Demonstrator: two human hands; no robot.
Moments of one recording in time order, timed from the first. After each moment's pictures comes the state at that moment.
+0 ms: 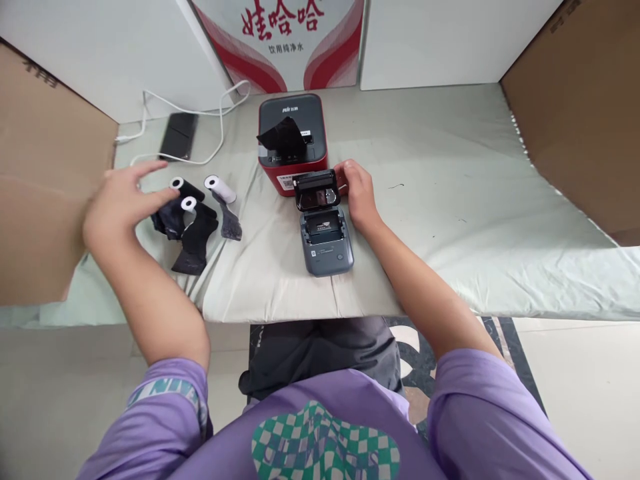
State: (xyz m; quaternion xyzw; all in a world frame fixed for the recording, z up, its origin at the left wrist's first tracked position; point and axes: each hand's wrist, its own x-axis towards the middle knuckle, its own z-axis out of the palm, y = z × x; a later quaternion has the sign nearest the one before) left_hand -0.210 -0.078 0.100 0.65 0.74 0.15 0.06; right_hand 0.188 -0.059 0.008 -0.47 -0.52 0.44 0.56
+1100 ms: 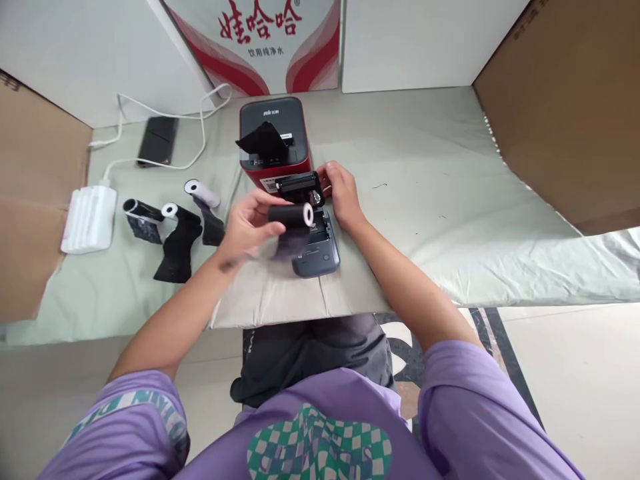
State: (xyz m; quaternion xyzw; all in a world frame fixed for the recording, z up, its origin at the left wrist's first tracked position) left_hand -0.019 -0.111 0.035 0.64 0.34 0.47 0.50; right_hand 0.186 -0.060 0.012 -0.48 -0.51 0.44 0.56
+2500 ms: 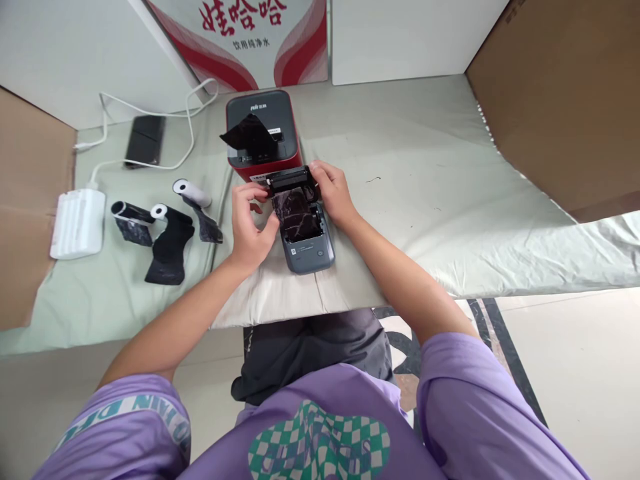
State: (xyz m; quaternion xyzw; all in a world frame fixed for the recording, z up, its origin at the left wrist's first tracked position) left_hand -0.010 -0.116 0.014 0.75 0.40 0.50 0.14; right_hand 0.185 -0.066 0.016 -0.49 -0.57 0.40 0.52
